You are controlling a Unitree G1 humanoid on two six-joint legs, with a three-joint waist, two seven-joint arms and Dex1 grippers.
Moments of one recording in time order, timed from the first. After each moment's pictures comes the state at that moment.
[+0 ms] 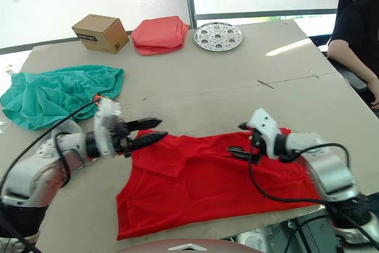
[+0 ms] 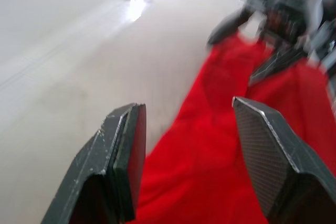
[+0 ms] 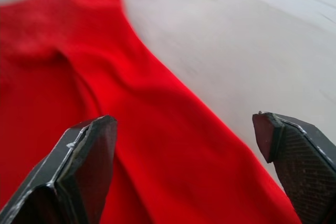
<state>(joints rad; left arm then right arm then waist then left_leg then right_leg) -0.08 0.81 0.04 -0.31 -0.68 0.49 -0.93 -0.17 -0.73 0.09 -0.39 0.30 0.68 0.87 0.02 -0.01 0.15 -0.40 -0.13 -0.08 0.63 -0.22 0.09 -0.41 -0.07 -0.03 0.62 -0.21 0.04</state>
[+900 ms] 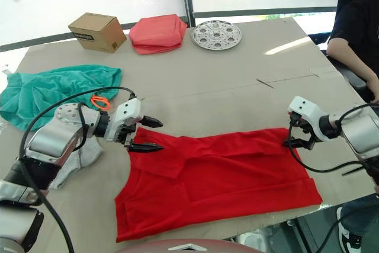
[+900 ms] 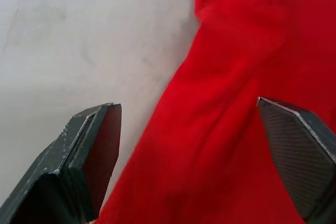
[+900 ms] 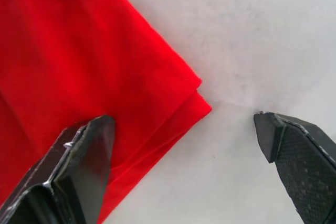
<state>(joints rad) -0.50 0.91 -0.27 0.16 -0.20 0.29 -1.34 -0.56 -0.99 0.32 0.12 0.12 0.75 1.14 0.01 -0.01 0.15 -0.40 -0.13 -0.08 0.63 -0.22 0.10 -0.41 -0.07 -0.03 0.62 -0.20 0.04</state>
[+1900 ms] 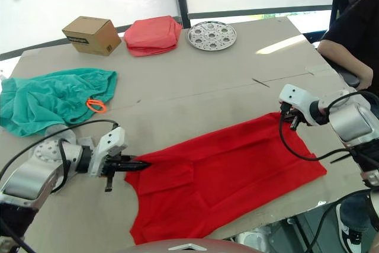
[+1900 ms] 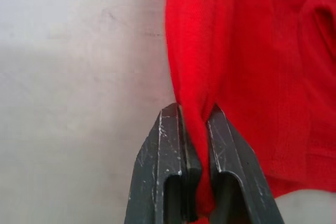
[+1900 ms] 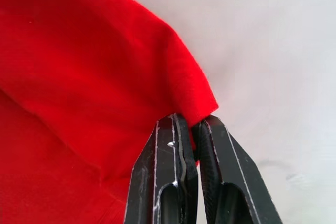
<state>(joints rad) 0.10 0.89 0.10 -0.30 -0.42 0.62 -1.17 -0.75 -0.90 0.39 0.21 -0.06 0.64 1.09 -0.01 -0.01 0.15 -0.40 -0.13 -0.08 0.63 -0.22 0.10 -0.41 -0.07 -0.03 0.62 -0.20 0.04</state>
